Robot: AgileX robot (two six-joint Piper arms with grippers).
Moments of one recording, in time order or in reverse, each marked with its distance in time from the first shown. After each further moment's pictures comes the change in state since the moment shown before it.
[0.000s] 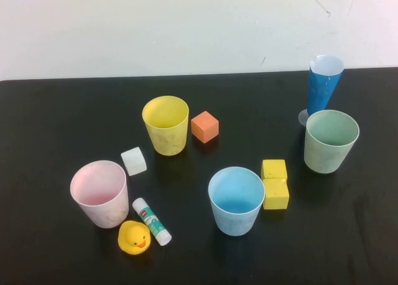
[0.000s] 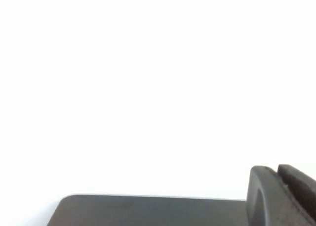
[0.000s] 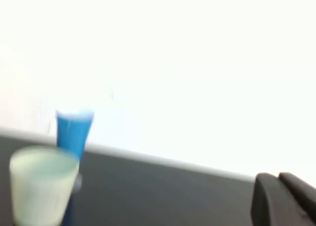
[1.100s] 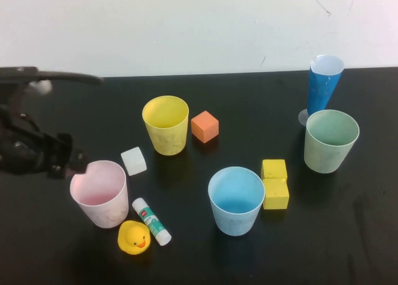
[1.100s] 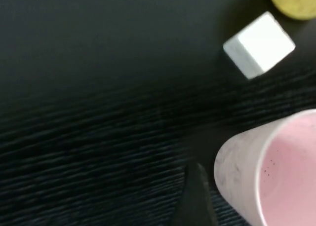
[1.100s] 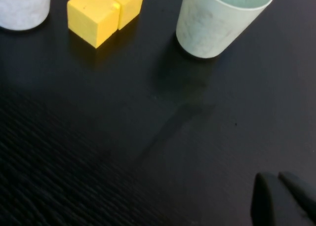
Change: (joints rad) right arm 0.000 0.714 -0.382 0.440 0.562 -0.721; left arm 0.000 1.355 -0.873 -0.325 0.815 0.415
